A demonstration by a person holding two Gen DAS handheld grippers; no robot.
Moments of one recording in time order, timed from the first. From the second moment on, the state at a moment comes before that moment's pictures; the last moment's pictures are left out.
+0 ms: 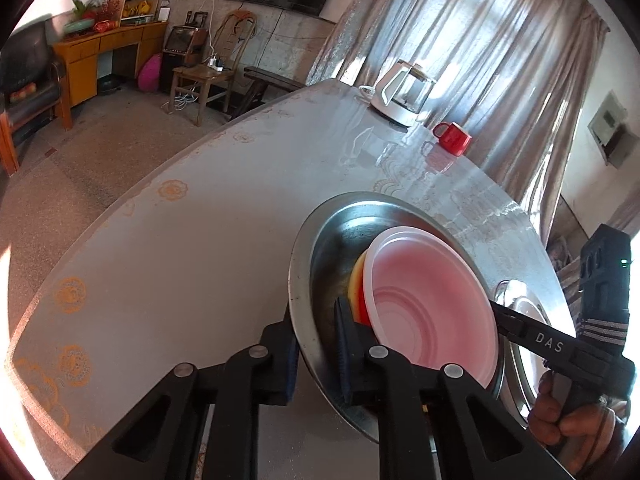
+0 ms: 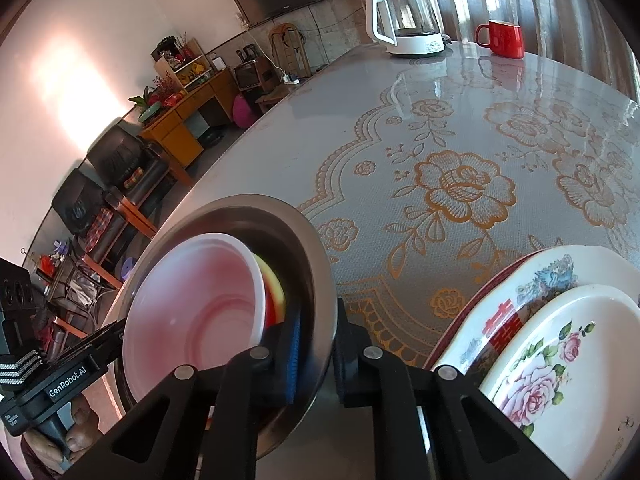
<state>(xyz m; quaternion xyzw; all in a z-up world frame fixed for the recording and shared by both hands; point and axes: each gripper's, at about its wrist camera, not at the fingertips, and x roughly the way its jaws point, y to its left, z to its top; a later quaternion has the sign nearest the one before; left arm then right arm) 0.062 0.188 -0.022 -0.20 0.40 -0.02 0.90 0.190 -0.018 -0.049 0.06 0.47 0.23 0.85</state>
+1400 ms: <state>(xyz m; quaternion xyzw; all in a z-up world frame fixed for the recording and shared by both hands) 0.060 0.043 0.047 -0.08 0.36 -0.16 0.91 0.114 -0.174 0.003 0.17 0.39 0.14 0.90</state>
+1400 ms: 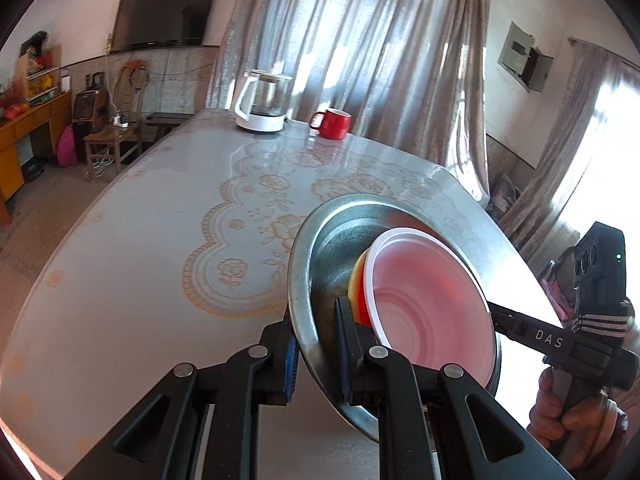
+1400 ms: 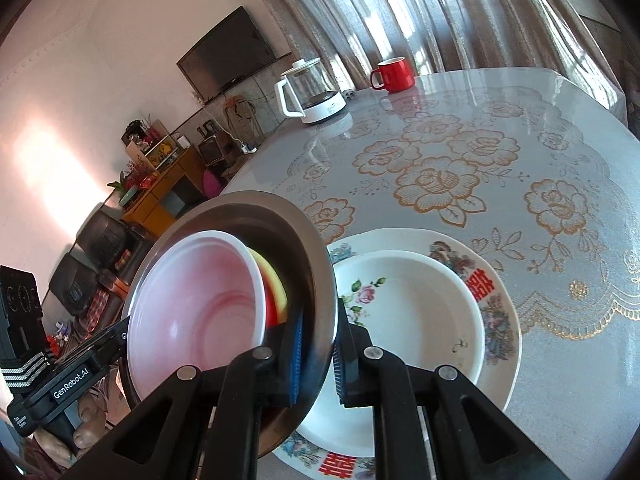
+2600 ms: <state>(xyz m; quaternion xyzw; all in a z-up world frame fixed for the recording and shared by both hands) 0.101 -0.028 0.010 -0.05 0.44 -0.20 0.88 0.098 -0.244 -0.014 0.21 0.39 0.06 0.89</state>
